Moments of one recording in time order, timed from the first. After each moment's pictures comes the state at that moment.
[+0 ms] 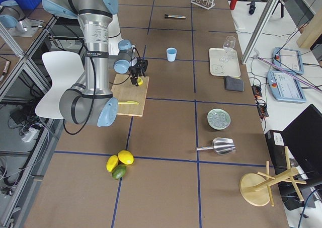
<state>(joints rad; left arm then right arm) -1.35 -1.65 -1.77 -1.70 -2.33 -0.30 0.08 -1.57 2.11 -1.33 1.44 1.64</state>
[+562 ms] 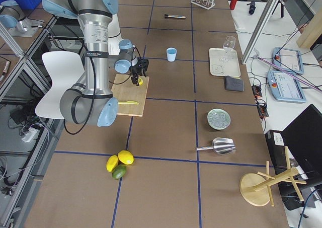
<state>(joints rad) -1.35 -1.65 -1.77 -1.70 -2.33 -0.30 0.09 -1.57 2.11 -1.33 1.45 1.63</state>
